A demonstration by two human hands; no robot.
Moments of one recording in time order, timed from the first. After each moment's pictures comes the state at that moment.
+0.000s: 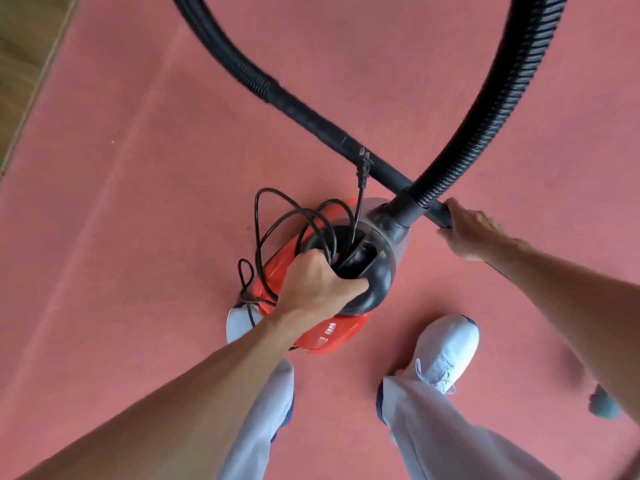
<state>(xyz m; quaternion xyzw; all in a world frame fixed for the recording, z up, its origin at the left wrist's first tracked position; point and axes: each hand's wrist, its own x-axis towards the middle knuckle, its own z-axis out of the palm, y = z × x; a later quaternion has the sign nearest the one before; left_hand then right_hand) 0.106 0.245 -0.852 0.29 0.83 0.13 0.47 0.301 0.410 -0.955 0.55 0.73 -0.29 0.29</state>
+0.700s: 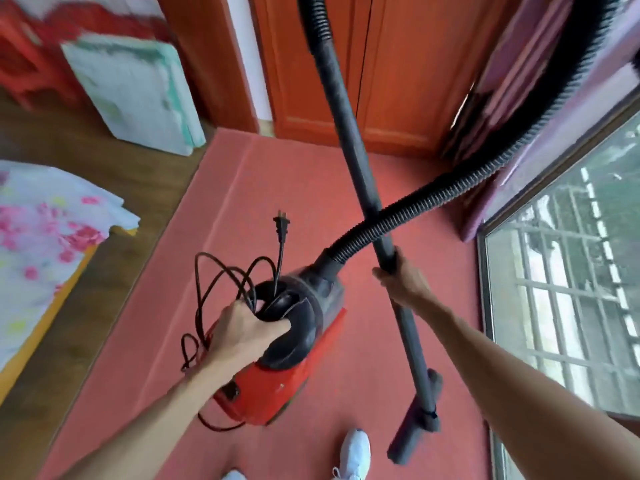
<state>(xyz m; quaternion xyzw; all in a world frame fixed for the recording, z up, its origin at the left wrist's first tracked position) 0.157 0.452 -0.306 0.39 0.82 0.19 0.38 0.406 0.573 -0.368 0.70 0.59 -0.39 -0.11</state>
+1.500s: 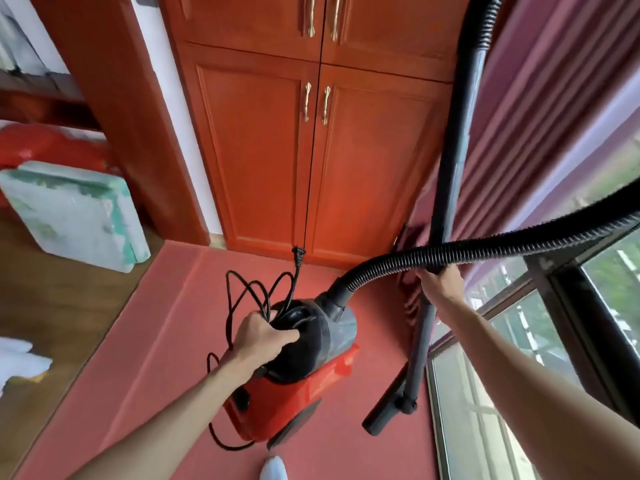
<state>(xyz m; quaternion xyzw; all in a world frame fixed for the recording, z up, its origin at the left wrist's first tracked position) 0.241 0.836 -0.178 0.43 0.72 0.28 0.47 0.540 0.937 -0.157 0.79 0.43 -0.28 -0.33</state>
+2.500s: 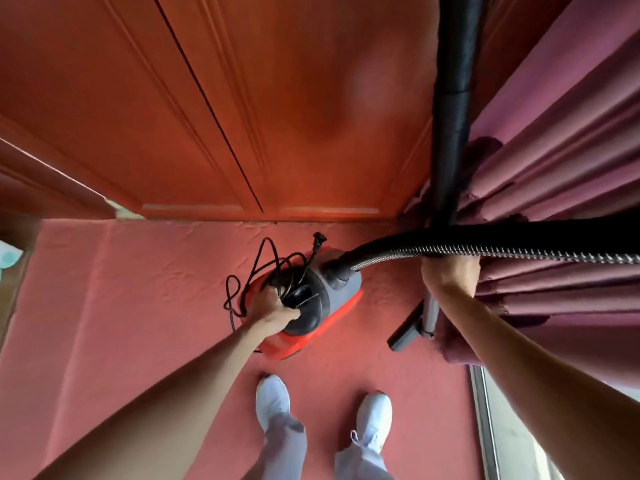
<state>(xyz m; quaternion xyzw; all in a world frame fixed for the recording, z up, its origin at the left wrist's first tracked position) 0.358 1.304 -0.609 0.51 0.74 0.02 0.45 0.620 1.330 -0.538 0.88 0.38 -0.22 -0.17</state>
